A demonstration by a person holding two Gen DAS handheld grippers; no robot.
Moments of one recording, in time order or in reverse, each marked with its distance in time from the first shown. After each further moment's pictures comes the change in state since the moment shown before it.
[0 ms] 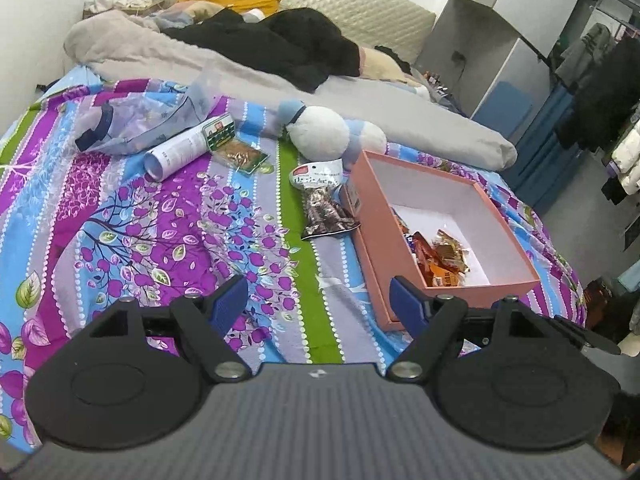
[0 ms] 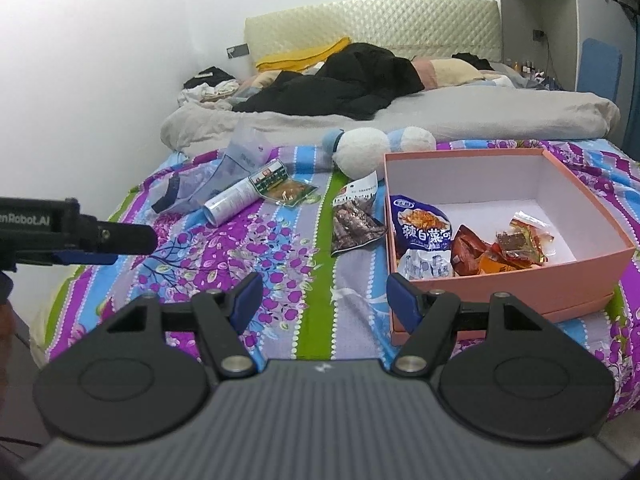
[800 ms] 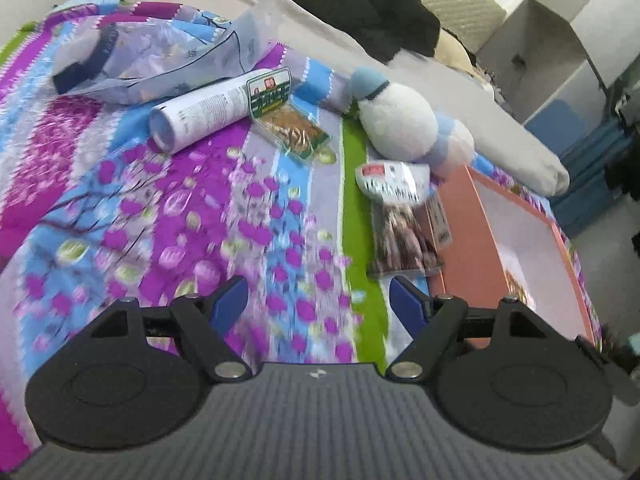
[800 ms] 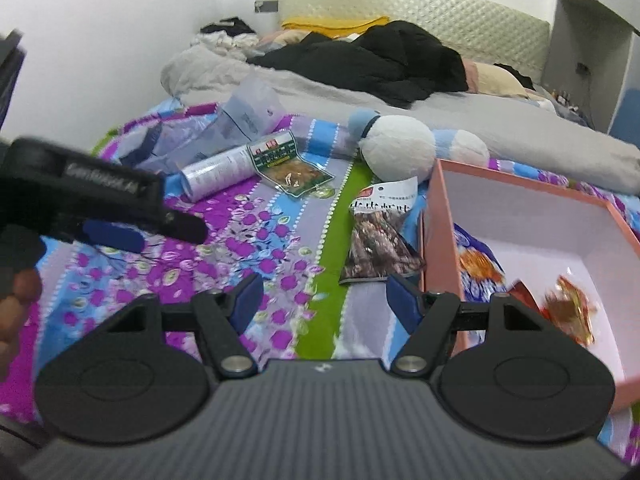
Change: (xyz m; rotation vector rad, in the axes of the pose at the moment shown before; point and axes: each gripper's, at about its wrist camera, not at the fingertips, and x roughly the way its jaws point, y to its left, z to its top) left arm 0.188 0.103 0.070 -0.204 0.104 0.017; right arm 0.154 0.041 0.029 -0.231 0.073 -0.043
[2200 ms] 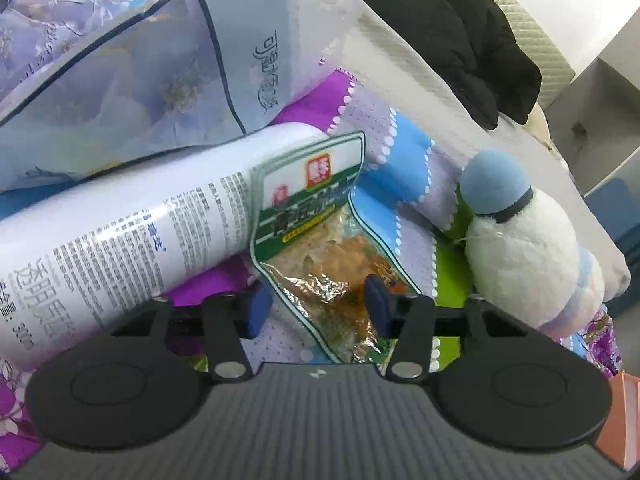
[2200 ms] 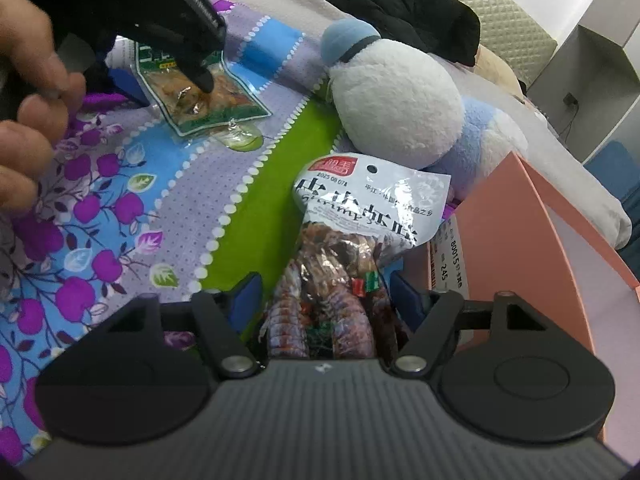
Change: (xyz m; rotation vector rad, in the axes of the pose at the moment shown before) left arm 0.237 0.037 0.143 -0.154 -0.108 0.085; right arm 0.215 -0.007 0.018 -0.238 0.181 -0.276
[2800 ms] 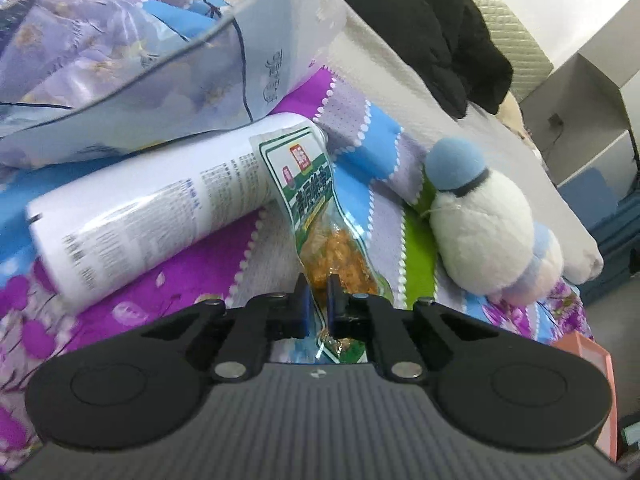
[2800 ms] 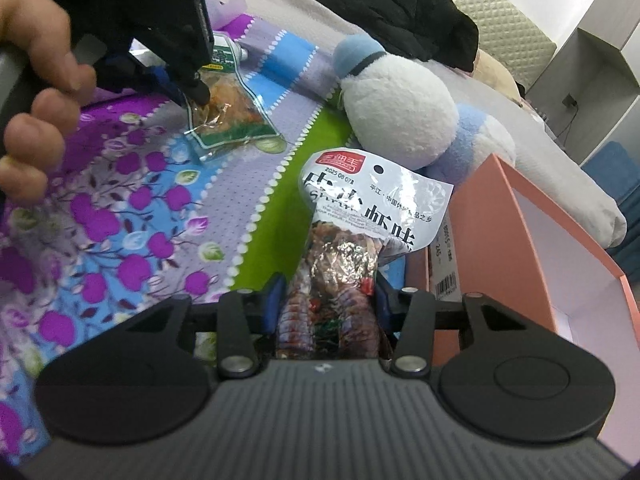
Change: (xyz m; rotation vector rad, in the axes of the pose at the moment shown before) left arm -0.056 0.011 -0.017 0.005 0.042 -0.079; right arm -0.046 0.012 -0.008 -0.002 -0.001 0.016
